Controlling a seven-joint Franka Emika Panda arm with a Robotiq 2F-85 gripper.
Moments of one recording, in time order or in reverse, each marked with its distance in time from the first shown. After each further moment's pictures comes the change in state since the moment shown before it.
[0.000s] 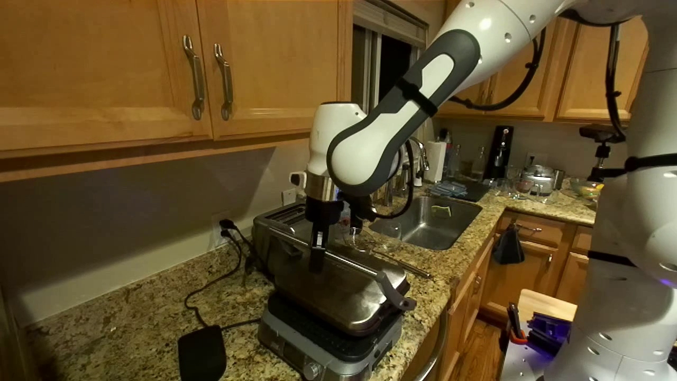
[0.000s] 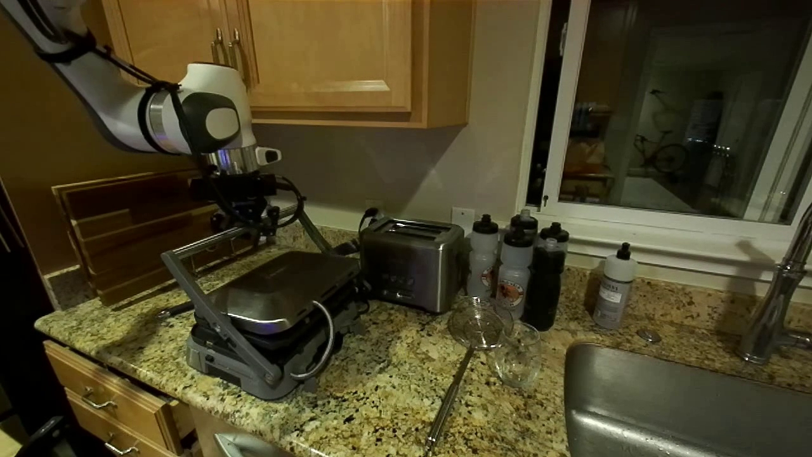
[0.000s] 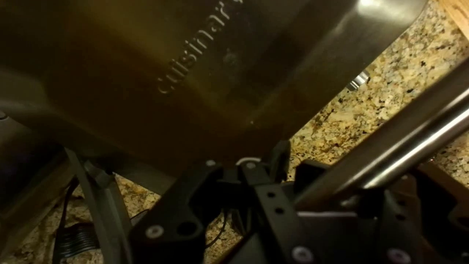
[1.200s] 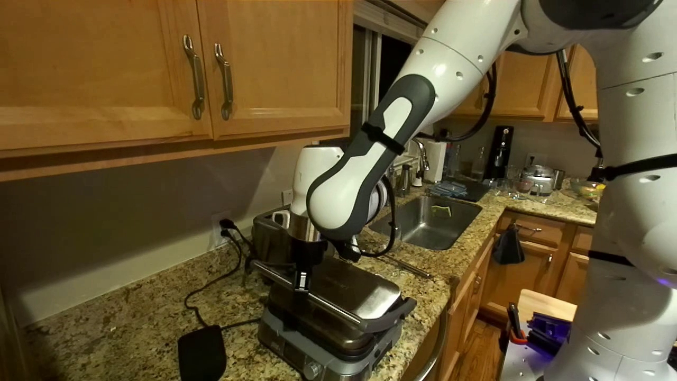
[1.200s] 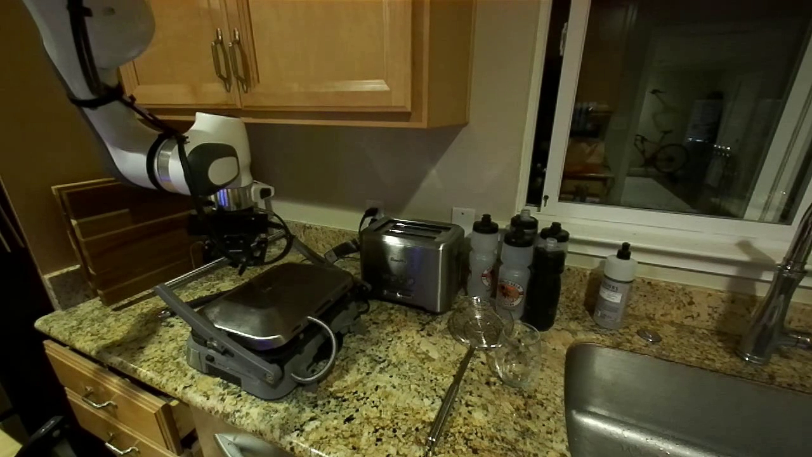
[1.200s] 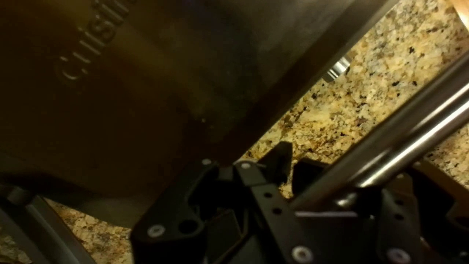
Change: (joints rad) arm -0.033 0.221 0.107 0.065 0.073 0.120 -0.031
